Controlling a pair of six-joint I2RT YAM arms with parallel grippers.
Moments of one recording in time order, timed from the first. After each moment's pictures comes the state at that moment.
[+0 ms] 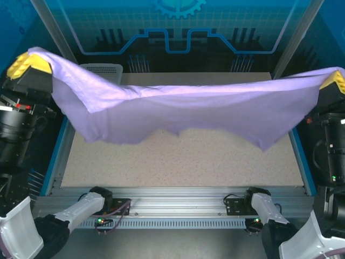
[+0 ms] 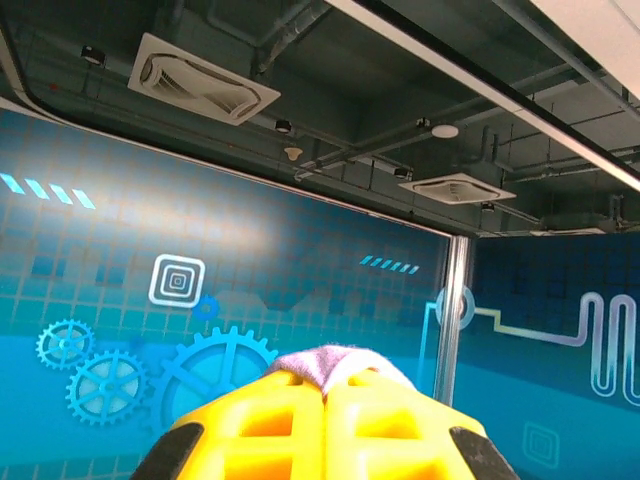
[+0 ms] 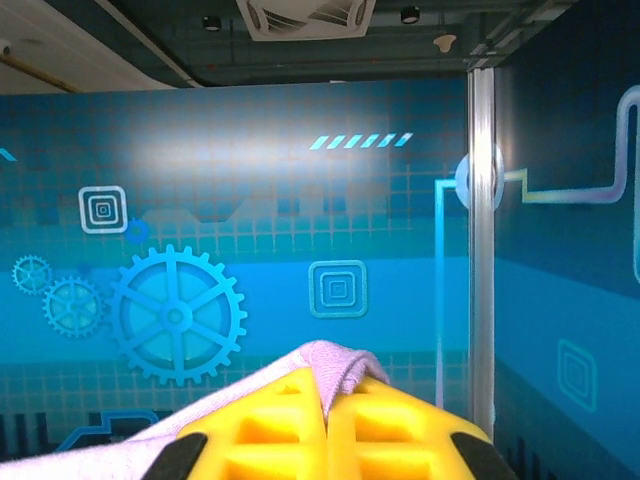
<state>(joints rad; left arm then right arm) -0.26 0.97 2.03 -0.46 0.11 -0.26 -0.24 0.92 2.15 -0.89 -0.15 0.08</state>
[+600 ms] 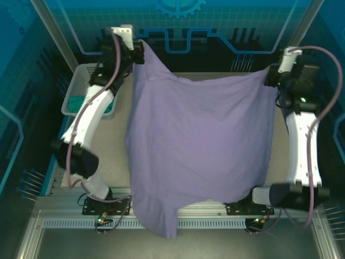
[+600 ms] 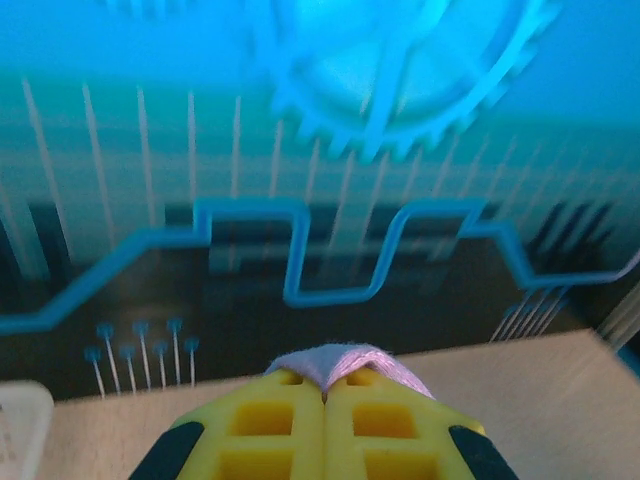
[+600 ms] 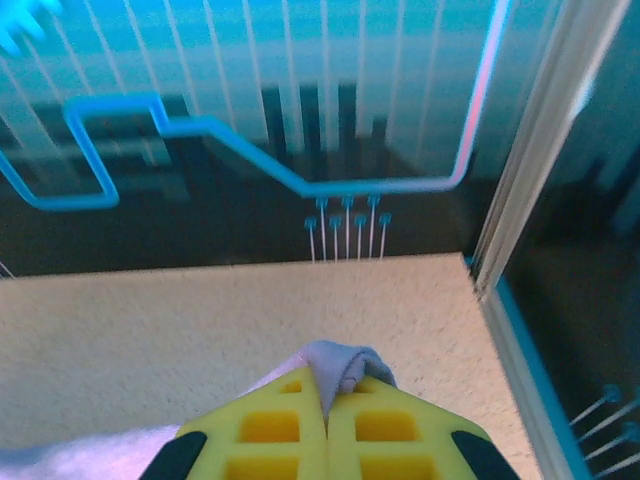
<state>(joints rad) -0.21 1.79 1.87 -0.28 0.00 -0.19 -0.16 1.40 1.60 -0.60 -0.09 -0.01</state>
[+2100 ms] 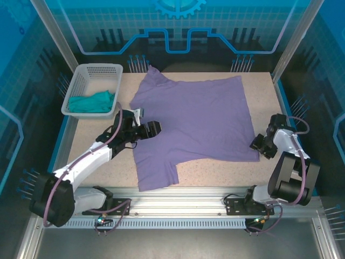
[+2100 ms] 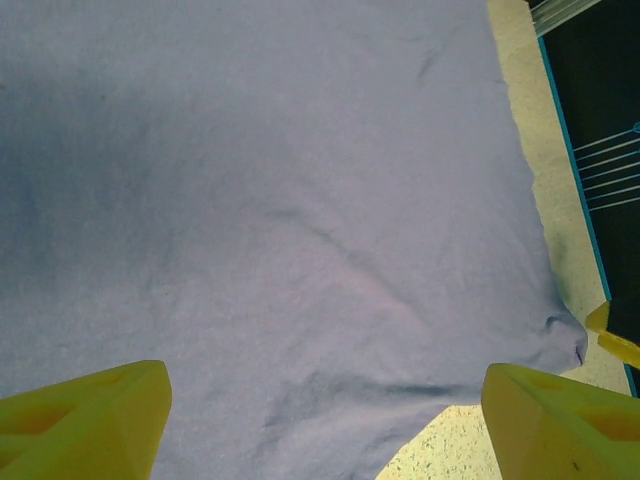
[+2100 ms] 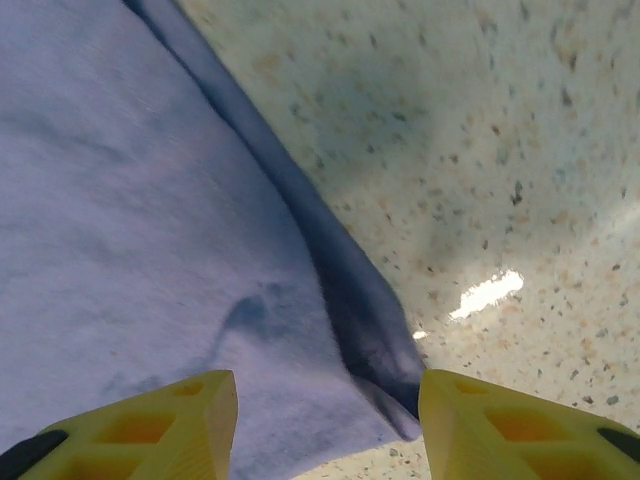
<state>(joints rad) -0.37 1.19 0.72 -0.16 0.28 -0.63 -0.37 1.41 0.82 -0.83 -0.06 0.32</state>
